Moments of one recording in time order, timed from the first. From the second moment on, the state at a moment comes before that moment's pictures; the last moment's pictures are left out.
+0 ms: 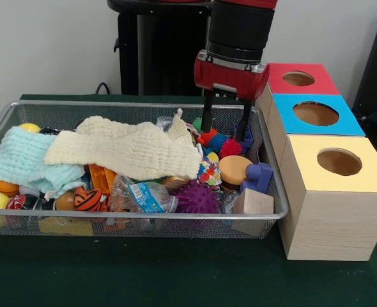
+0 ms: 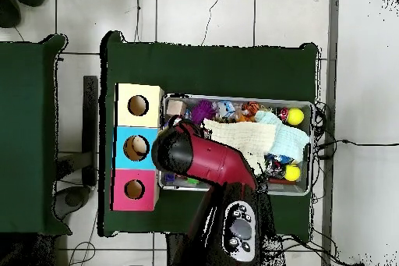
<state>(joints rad) -0.01 -0.63 -0.21 1.72 0.22 0.27 1.88</state>
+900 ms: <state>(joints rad) 0.04 -0.54 -0.35 1.70 0.30 0.38 1.95</state>
